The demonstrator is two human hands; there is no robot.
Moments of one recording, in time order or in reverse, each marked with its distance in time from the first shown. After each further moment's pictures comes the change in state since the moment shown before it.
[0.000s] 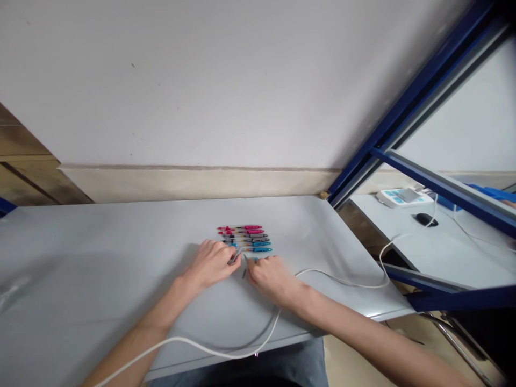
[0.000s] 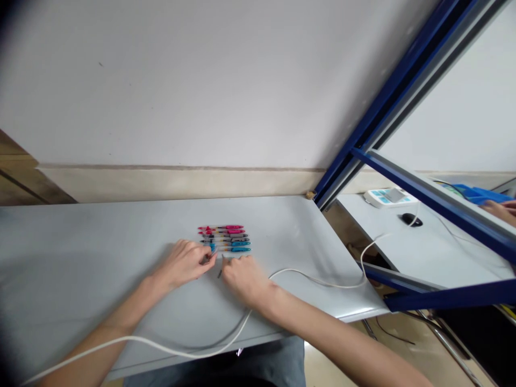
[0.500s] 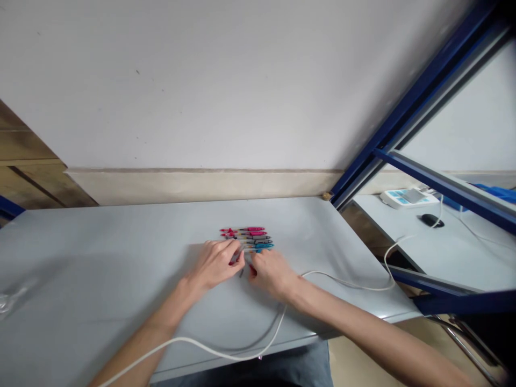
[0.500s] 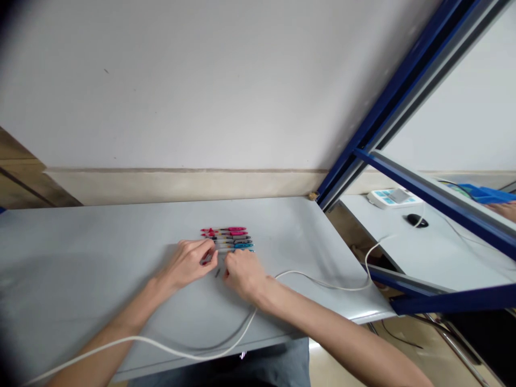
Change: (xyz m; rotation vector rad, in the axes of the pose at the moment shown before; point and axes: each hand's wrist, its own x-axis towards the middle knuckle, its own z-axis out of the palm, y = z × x) left_hand 0.001 -0.003 0.001 -0.122 0.309 0.099; right_hand 0.022 -0.005 -0.027 0.183 -0.083 0.262
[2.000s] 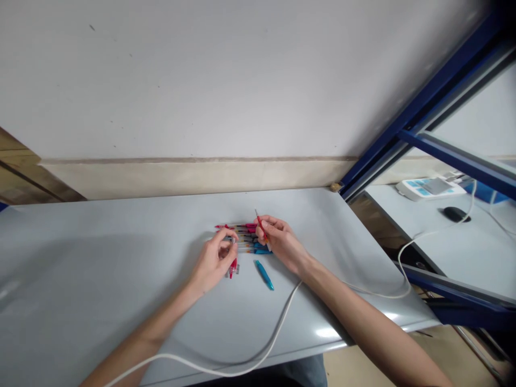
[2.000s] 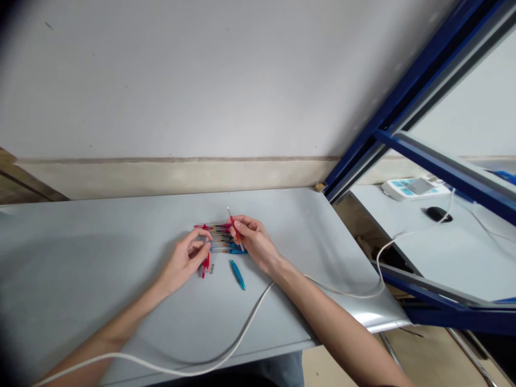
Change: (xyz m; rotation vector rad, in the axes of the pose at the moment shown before) left_hand 0.001 0.005 0.019 -0.919 -0.121 -0.578; right_hand 0.037 0.064 0.014 1.967 0.161 -0.127
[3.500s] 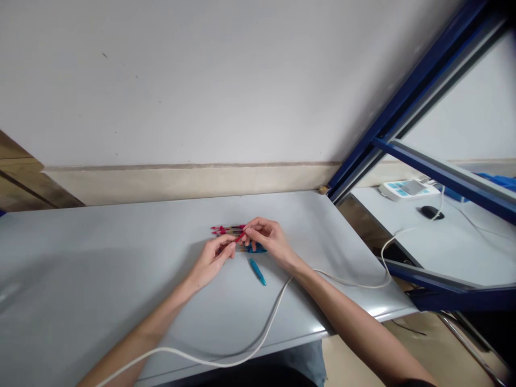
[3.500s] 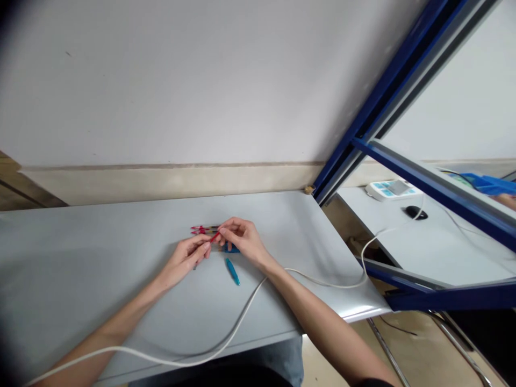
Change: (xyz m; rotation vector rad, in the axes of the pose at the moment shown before) left_hand 0.003 -0.003 0.000 -0.058 -0.090 0.032; right_hand -0.005 0.000 0.007 -0.419 -0.060 -0.182
